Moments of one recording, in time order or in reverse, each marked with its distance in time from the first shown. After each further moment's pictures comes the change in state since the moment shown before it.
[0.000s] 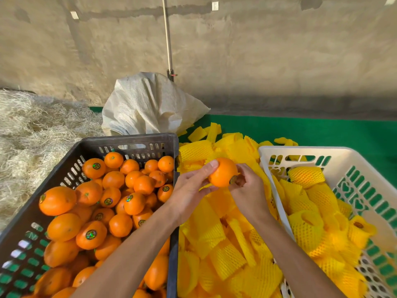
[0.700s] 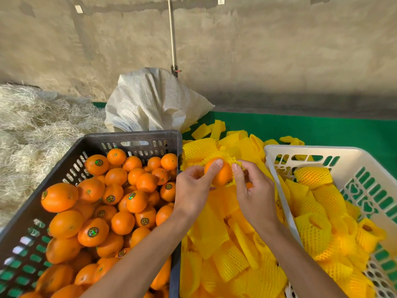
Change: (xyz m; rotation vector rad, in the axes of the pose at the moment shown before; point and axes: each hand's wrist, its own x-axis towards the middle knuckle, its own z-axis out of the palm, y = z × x) left_hand 0.003 -0.013 0.006 0.326 0.340 0.205; right_hand -0.010 -0.019 0.000 -0.149 0.170 -0.353
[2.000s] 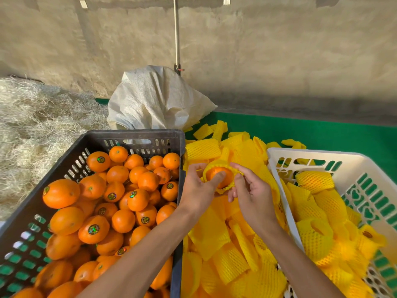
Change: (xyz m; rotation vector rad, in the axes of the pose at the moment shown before) left_hand 0.008 -0.012 0.003 -0.107 -0.018 -0.161; right_hand -0.007 0.012 0.007 0.253 -0.193 0.249
